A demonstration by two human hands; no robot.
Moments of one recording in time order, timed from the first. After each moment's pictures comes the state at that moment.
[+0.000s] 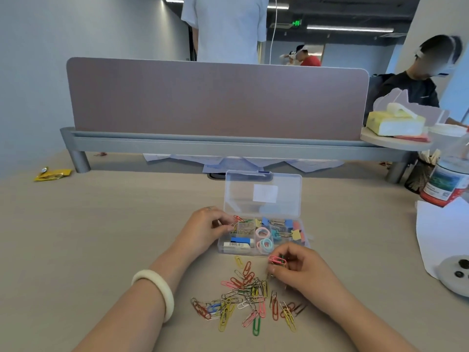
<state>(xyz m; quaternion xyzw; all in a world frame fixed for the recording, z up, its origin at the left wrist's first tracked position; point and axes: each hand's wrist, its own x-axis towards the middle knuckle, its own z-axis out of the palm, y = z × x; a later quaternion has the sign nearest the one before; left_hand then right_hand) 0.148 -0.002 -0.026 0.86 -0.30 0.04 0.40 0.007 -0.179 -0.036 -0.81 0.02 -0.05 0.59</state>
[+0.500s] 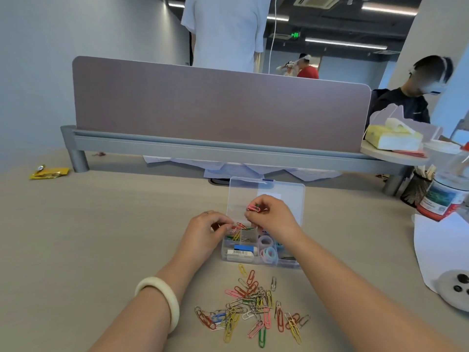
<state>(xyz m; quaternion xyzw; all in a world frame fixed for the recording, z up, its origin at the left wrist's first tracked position) 0.147 0.001 -0.031 0.84 -0.26 0.10 0.46 0.110 -0.159 0.006 -0.87 0.04 -0.13 0.47</state>
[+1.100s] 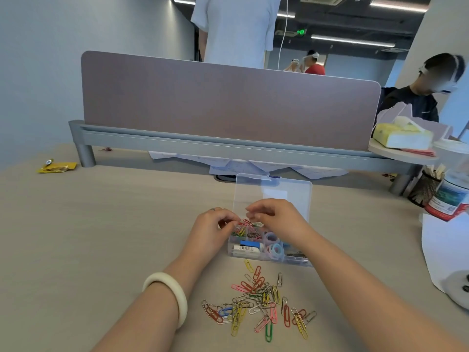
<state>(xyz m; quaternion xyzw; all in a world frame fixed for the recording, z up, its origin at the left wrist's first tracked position) 0.143 0.001 -0.031 0.84 -0.25 0.10 0.47 0.108 -0.162 0.003 -0.91 -0.01 -0.08 0.42</state>
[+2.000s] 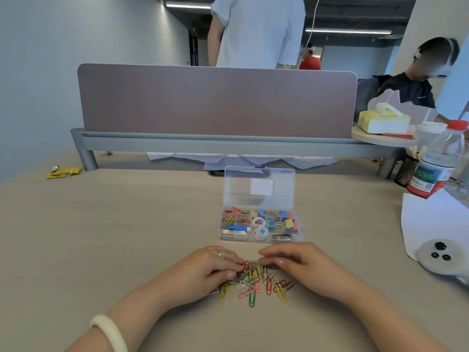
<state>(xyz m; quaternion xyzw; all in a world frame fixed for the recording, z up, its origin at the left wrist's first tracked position) 0.066 0.033 -0.040 0.81 -0.49 -0.07 0.30 -0.016 -0.187 -0.021 -0.89 -0.07 0.02 0.45</state>
